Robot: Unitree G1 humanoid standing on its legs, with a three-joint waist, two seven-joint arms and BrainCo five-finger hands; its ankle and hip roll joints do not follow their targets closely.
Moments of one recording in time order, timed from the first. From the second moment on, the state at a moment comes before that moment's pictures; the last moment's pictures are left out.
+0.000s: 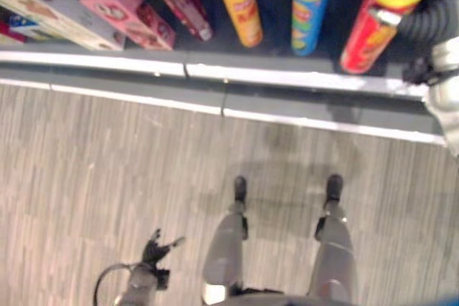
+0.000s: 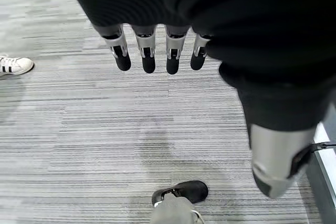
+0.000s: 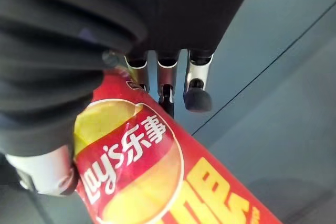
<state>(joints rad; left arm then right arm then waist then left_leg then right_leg) 0.07 0.32 -0.08 0.90 -0.10 -0.13 0.15 -0.78 -0.95 0.14 0.11 -0.24 -0.10 -0.36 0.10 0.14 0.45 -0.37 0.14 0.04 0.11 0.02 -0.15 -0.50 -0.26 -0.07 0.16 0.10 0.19</state>
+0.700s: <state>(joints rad) 0.02 0.32 -0.14 0.78 -0.14 -0.18 0.19 -0.87 -0.99 0.13 0.24 -0.34 -0.04 -0.56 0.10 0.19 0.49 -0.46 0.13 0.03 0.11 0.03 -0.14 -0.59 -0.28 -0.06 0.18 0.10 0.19</state>
